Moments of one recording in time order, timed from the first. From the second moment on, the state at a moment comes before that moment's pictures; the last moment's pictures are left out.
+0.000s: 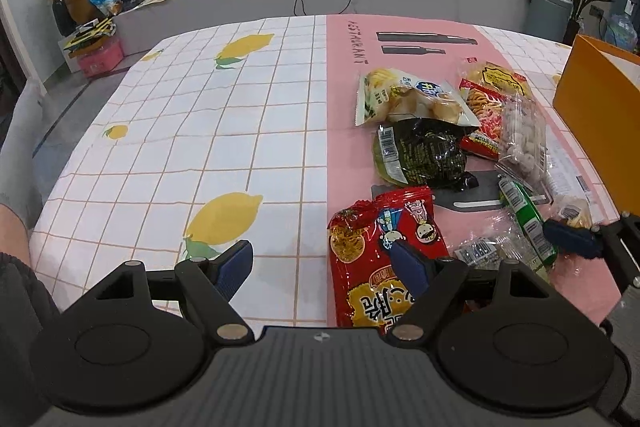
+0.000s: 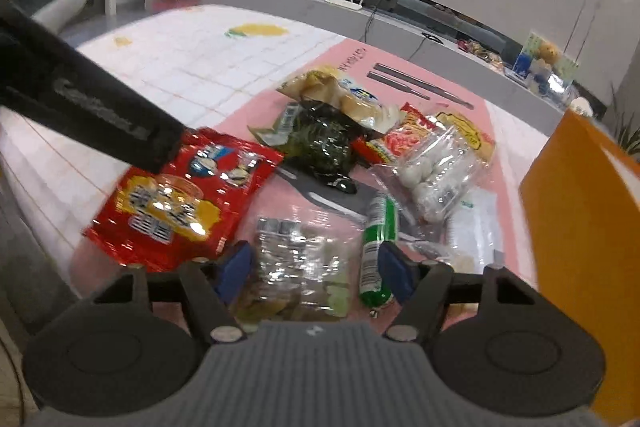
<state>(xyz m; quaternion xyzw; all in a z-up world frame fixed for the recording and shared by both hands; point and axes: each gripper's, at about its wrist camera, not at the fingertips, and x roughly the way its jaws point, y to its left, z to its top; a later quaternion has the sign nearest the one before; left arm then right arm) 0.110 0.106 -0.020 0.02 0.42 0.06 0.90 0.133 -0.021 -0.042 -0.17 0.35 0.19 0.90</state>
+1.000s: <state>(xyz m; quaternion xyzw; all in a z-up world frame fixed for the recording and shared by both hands) 0.111 0.106 -0.029 0.01 0.44 0.05 0.89 0.146 -0.049 -0.049 -0.10 0.37 0.23 0.89</state>
